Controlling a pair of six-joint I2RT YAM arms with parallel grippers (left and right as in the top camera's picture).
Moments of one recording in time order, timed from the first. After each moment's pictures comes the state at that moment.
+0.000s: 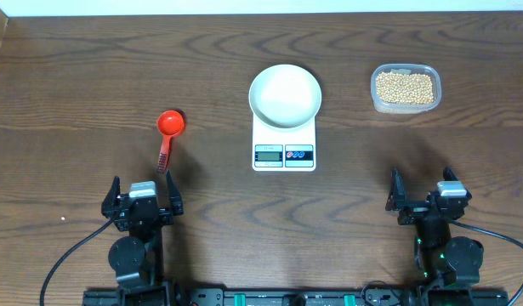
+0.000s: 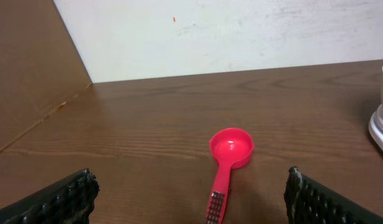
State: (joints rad) left arm 0.18 0.01 0.03 -0.13 0.02 0.17; right arm 0.02 0.01 0.01 -0.07 -0.03 0.03
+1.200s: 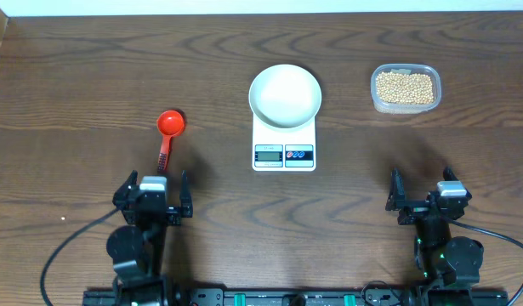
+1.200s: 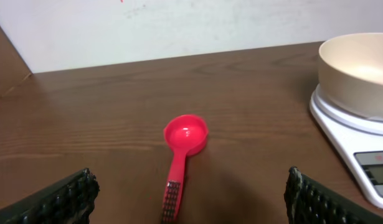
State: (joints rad) left arm 0.18 0.20 0.11 -0.13 0.19 0.16; right arm 0.02 0.01 0.01 -0.07 -0.03 0.03
